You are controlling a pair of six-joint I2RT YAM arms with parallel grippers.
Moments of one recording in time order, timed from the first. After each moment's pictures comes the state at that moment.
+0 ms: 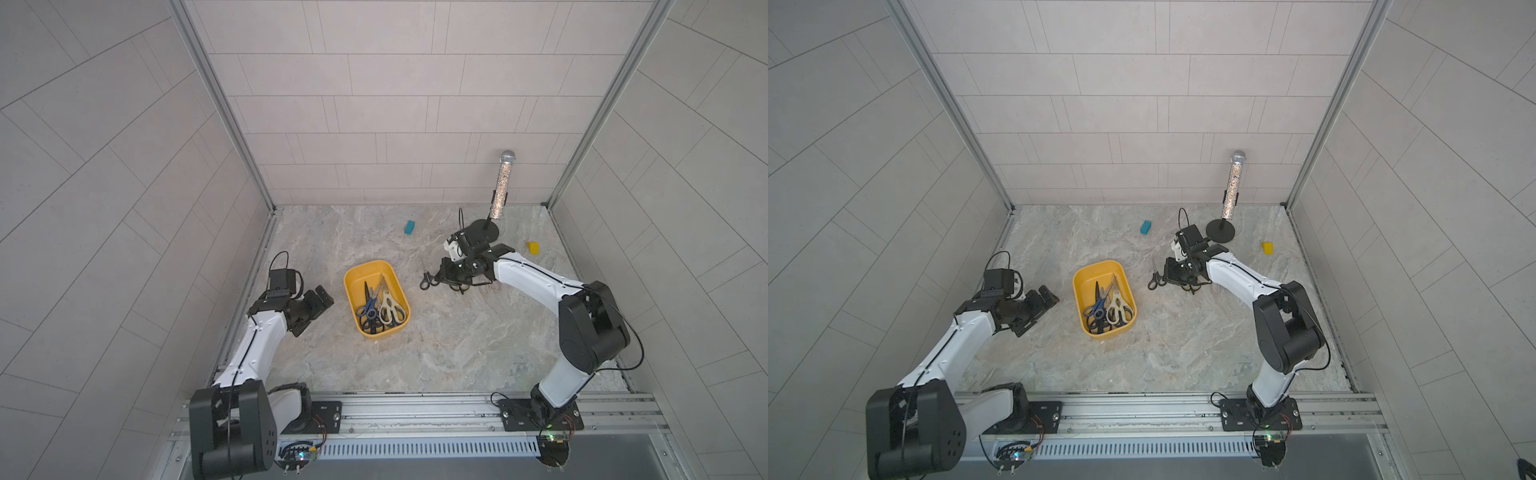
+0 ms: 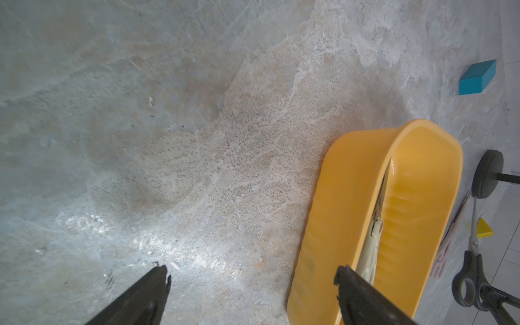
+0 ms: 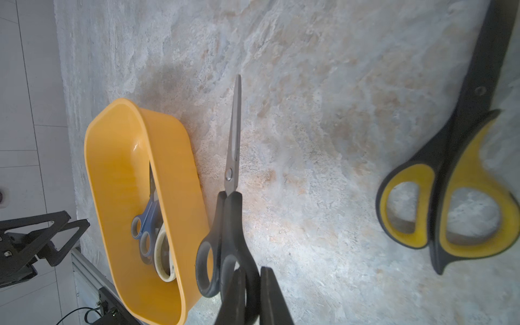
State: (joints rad) left arm 0.14 1.13 0.64 -0.63 0.31 -0.59; right arm 0.40 1.69 1.20 -0.53 -0.37 0.55
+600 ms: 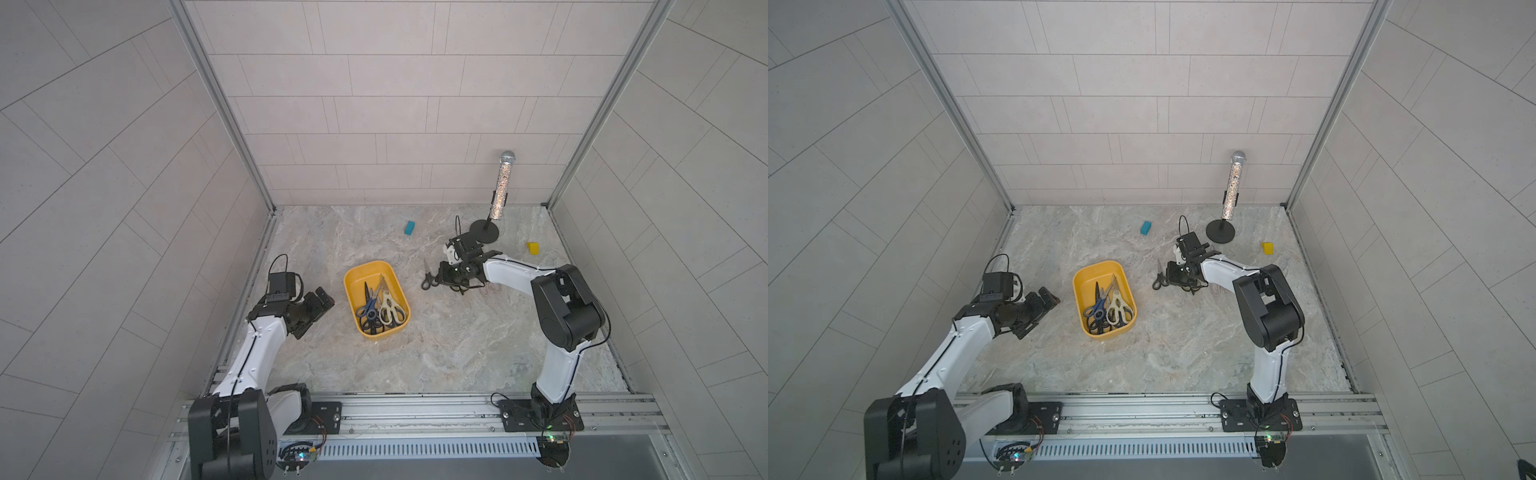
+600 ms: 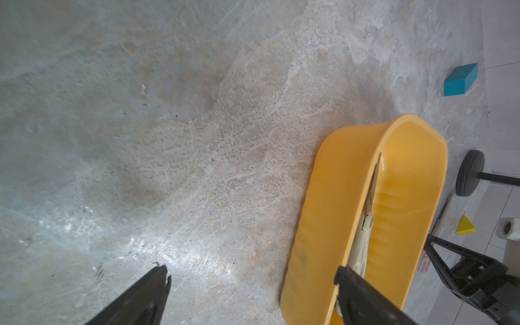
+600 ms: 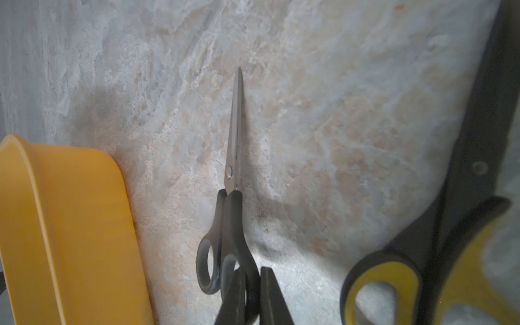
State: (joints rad) left arm 0.14 1.09 0.62 -0.62 0.34 -0.61; right arm 0.36 1.88 1.18 -0.32 -0.30 0.50
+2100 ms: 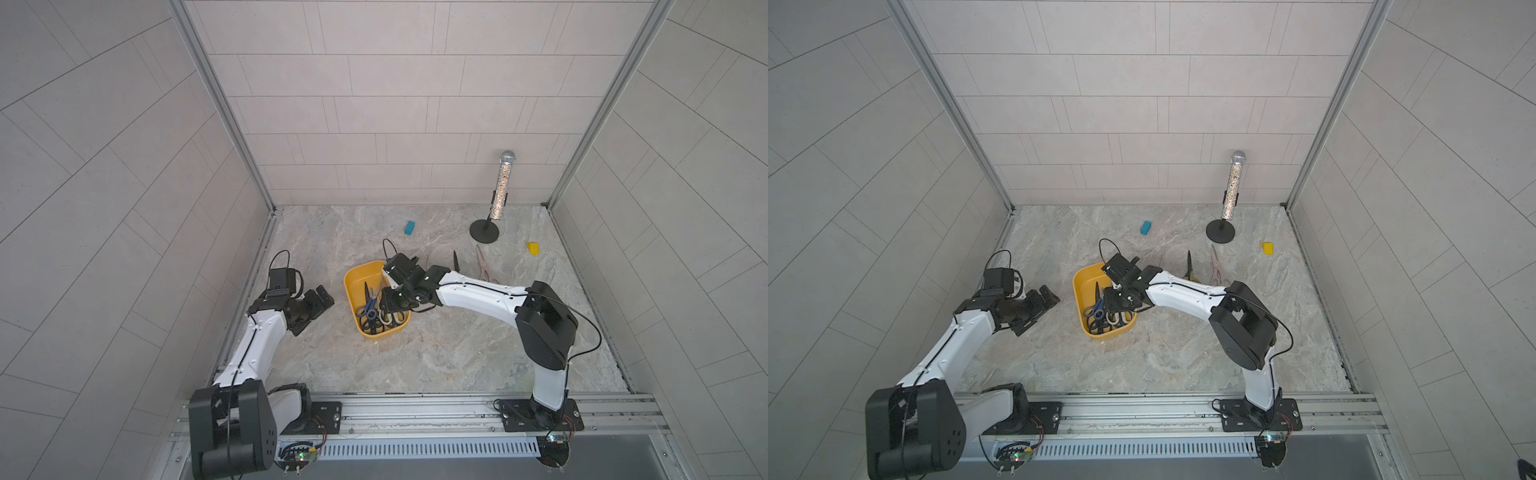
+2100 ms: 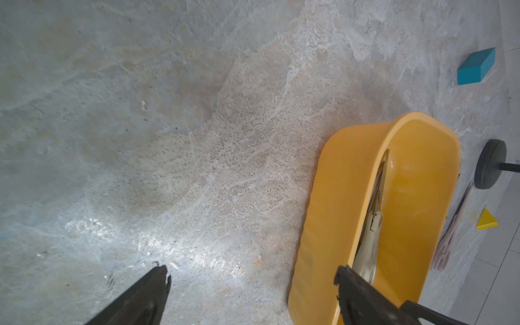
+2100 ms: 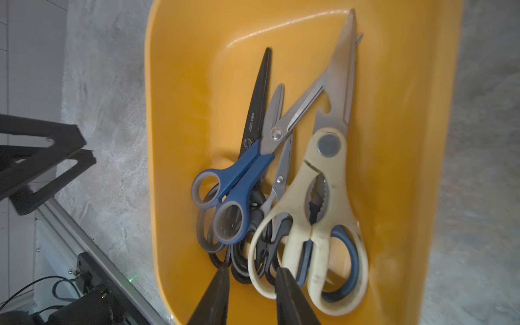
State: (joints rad) left arm 0.14 1.14 0.66 -0.65 0.32 -0.55; right arm 0.87 1.93 1.45 -0.54 -0.16 0.69
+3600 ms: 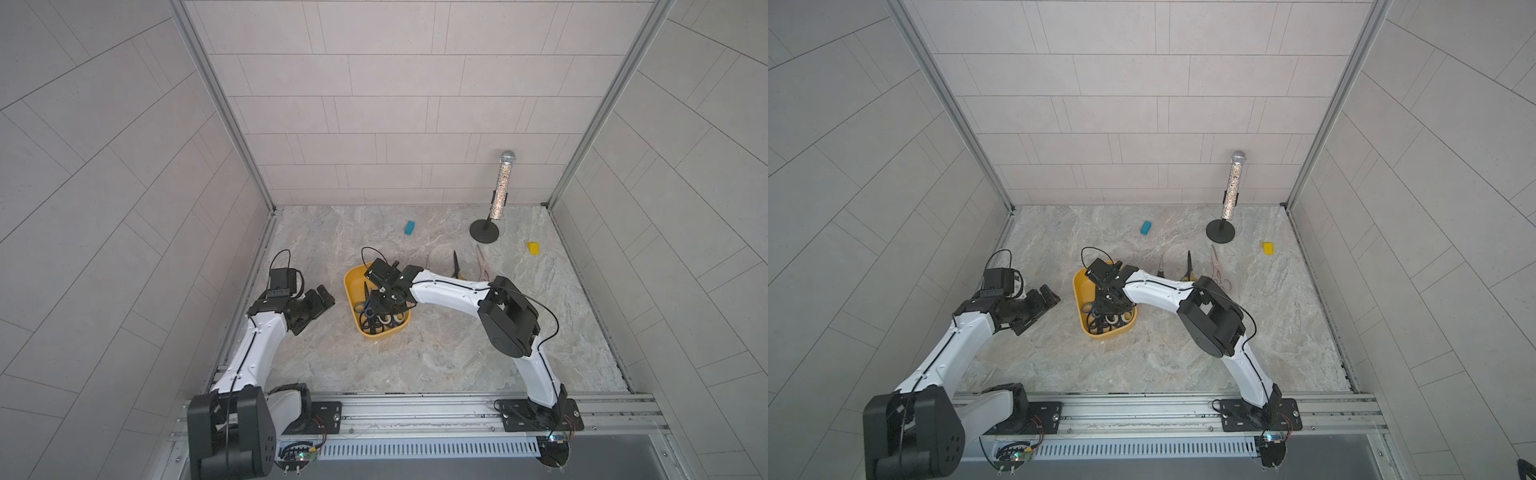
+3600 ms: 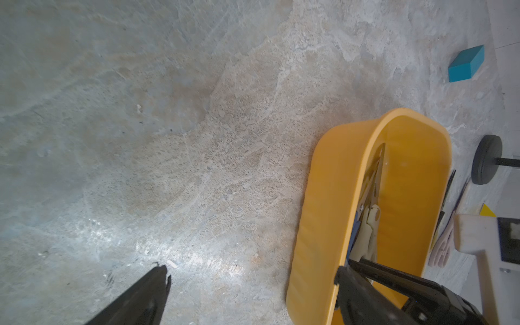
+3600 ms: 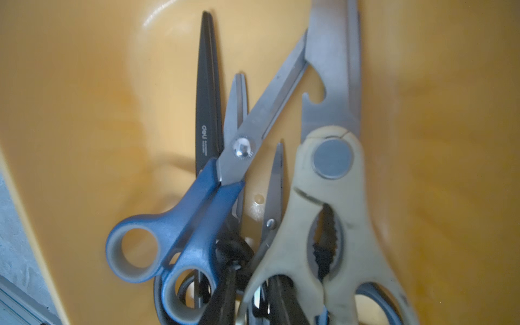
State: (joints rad) left arm 0.13 1.11 0.66 -0.65 0.31 -0.54; right arm 0.90 2.15 1.67 -0.68 -0.08 0.83
